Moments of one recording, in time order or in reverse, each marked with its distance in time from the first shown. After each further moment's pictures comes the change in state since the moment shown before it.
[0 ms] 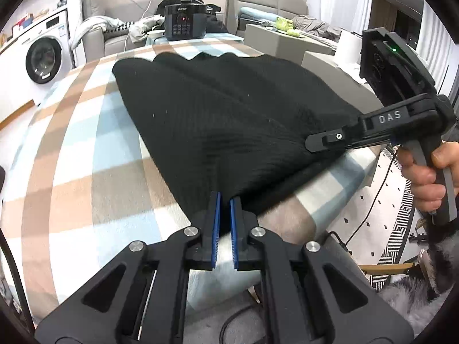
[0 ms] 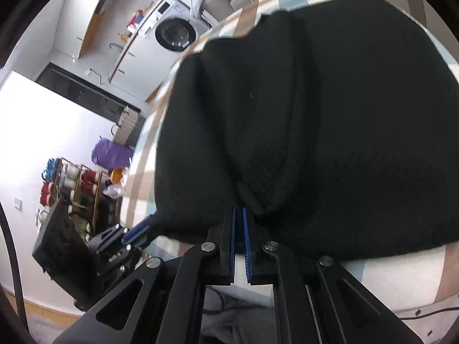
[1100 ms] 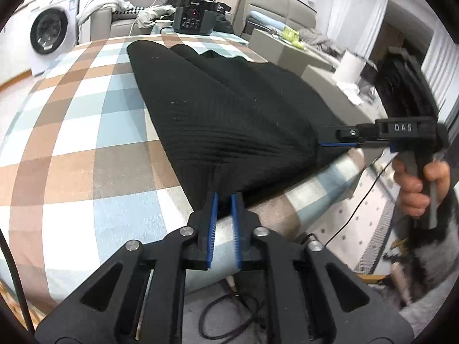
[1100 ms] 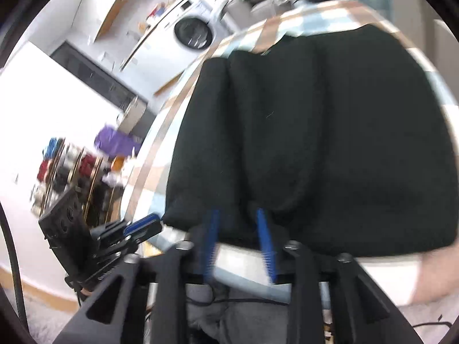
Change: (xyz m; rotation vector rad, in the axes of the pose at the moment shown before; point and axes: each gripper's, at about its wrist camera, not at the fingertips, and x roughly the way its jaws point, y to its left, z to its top) left arm -0.019 0.021 -0.010 -0.160 -0.007 -0.096; right arm -0.035 -0.001 -0.002 -0.107 -0.068 -0.027
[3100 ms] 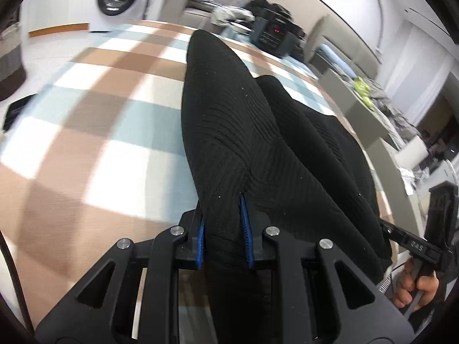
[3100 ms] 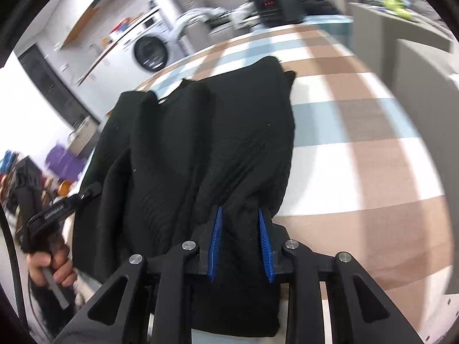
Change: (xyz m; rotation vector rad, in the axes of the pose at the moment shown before) left arm 0.062 0.115 0.076 -0.349 -0.073 0.179; right arm 0.014 -0.037 0.019 -0.034 -0.095 -0.250
